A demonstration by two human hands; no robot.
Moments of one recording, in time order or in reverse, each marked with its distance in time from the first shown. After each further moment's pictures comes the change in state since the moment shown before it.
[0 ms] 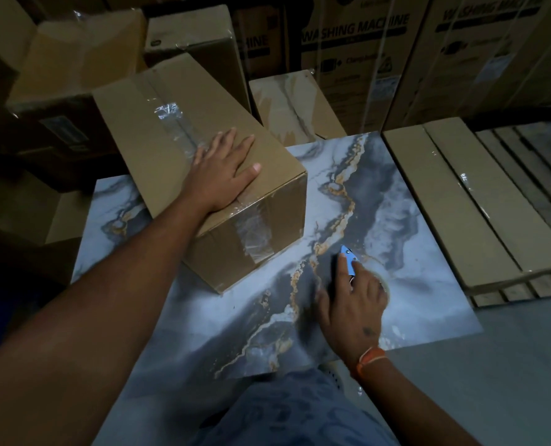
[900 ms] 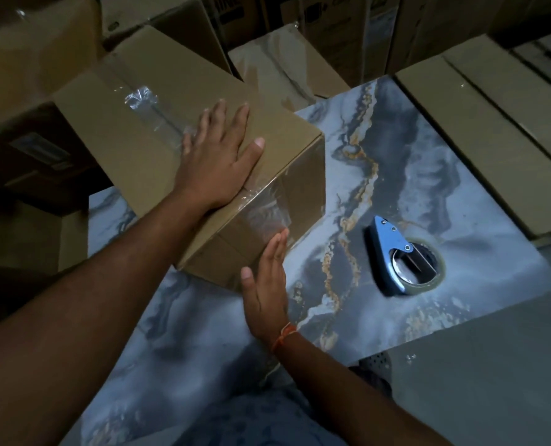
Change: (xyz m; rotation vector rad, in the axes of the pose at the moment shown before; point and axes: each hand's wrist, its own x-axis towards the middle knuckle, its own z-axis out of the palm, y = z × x) left_hand 0.003 -0.001 0.001 0.041 -0.010 0.038; right_hand 0.014 -0.184 0.107 0.974 -0.030 0.088
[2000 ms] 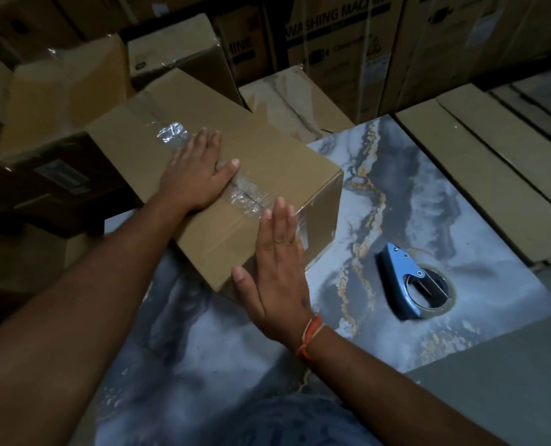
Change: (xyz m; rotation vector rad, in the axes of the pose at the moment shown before) left_hand 0.034 -0.091 -0.032 0.085 -0.078 -0.025; right_hand 0.036 -0.108 -0.040 -0.354 0.035 -0.405
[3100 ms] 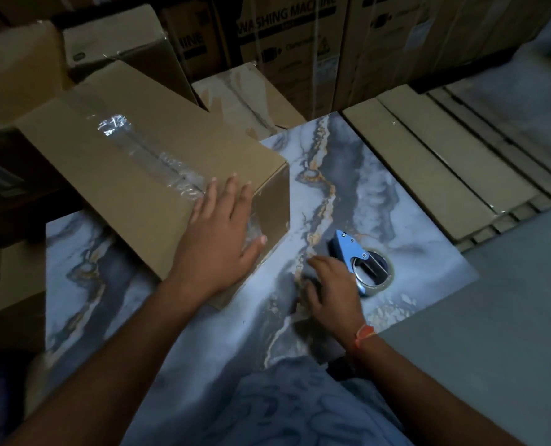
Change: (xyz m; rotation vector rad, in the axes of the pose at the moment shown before) left_hand -0.127 0.124 0.017 -0.068 0.033 0.284; right_hand -0.087 0.132 -0.076 -0.242 -0.139 0.351
